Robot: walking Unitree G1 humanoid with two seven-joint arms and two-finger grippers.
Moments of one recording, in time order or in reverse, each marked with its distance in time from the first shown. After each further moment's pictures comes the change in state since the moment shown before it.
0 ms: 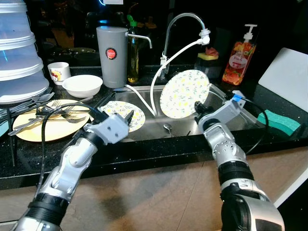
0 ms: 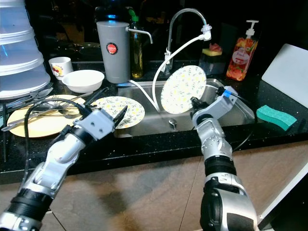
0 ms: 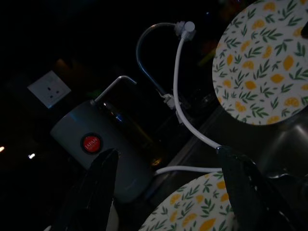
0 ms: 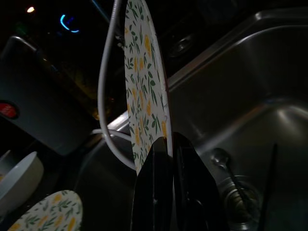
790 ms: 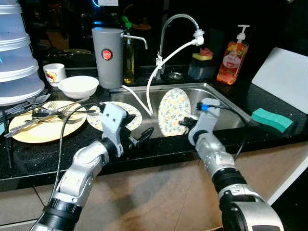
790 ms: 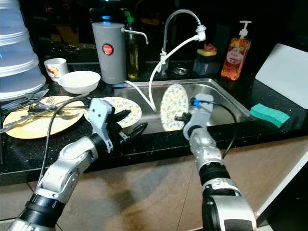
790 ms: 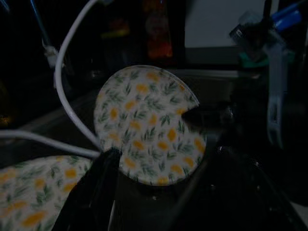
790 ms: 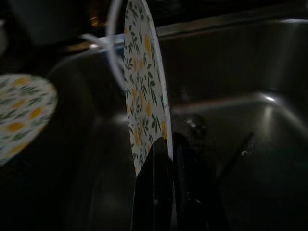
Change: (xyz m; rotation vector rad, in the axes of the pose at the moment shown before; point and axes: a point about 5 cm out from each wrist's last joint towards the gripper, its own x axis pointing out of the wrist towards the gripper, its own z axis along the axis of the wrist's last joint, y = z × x) left arm 0.018 -0.032 0.012 -0.632 0.170 -0.309; right arm -0.007 0.014 -0.054 -0.471 0.225 0.153
